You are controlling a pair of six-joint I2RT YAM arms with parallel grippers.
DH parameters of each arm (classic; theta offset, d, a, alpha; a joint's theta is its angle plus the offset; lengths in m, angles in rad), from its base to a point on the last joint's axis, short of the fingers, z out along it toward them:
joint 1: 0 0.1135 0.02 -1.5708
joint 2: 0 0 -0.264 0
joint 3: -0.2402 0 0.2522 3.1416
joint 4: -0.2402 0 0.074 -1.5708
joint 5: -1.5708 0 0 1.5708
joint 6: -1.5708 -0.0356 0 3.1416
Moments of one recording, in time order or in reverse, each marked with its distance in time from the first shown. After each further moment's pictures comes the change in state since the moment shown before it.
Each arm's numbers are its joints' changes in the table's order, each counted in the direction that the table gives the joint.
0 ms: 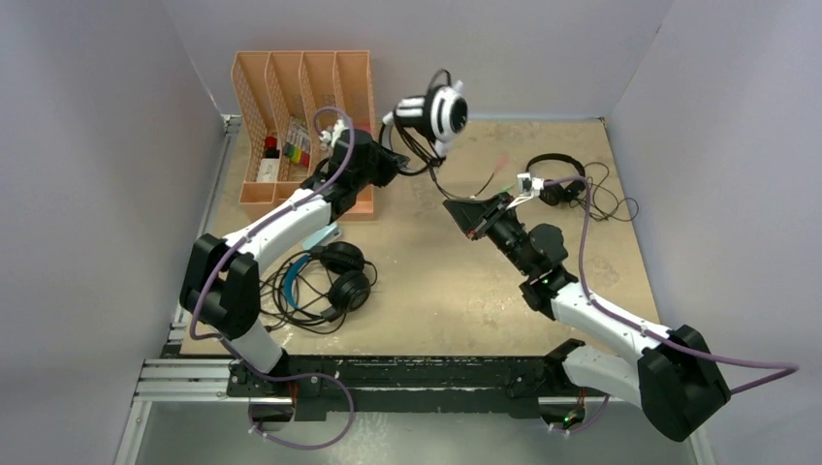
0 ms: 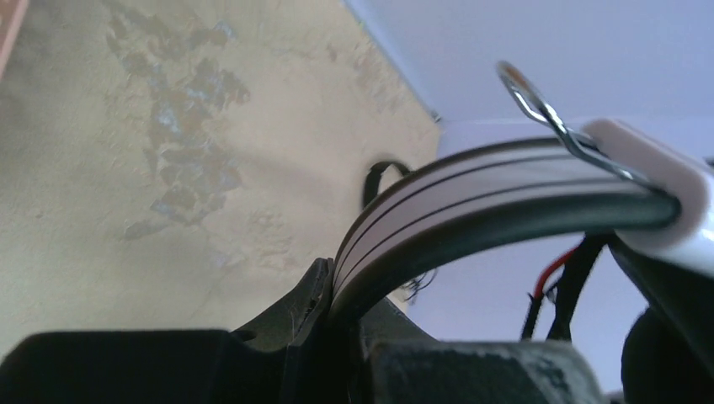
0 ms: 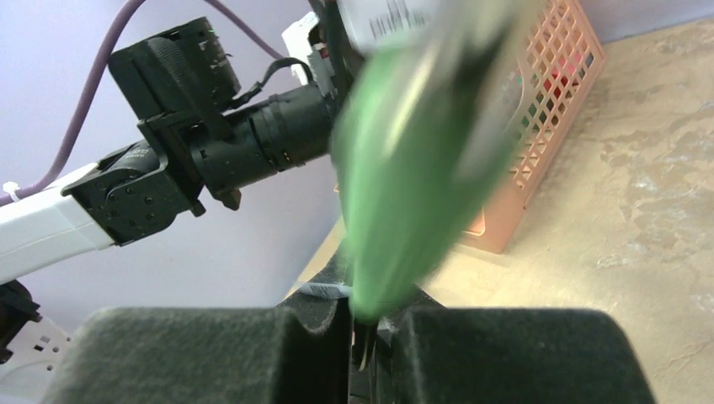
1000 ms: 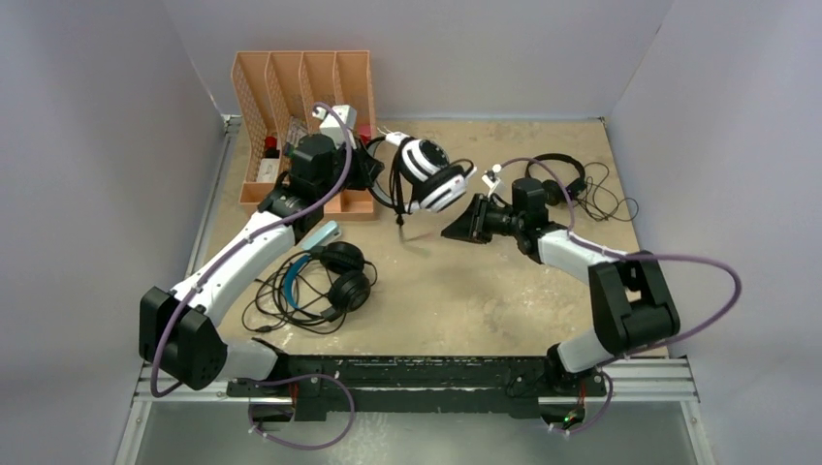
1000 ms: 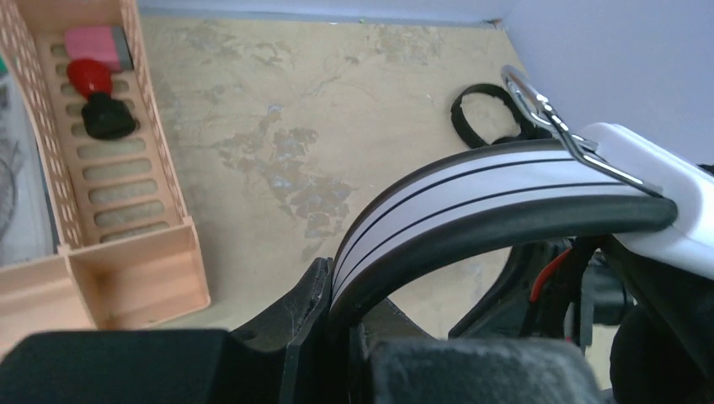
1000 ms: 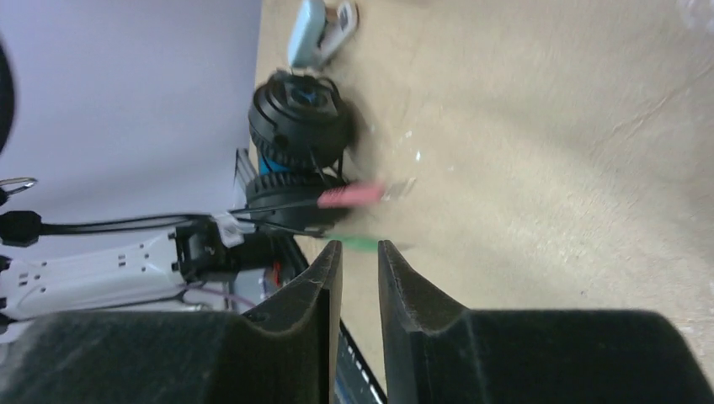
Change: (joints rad) left arm 0.053 -0.303 0.136 -0.034 -0.124 -0.720; right arm -0.274 0.407 -0.249 -0.523 0.627 0.032
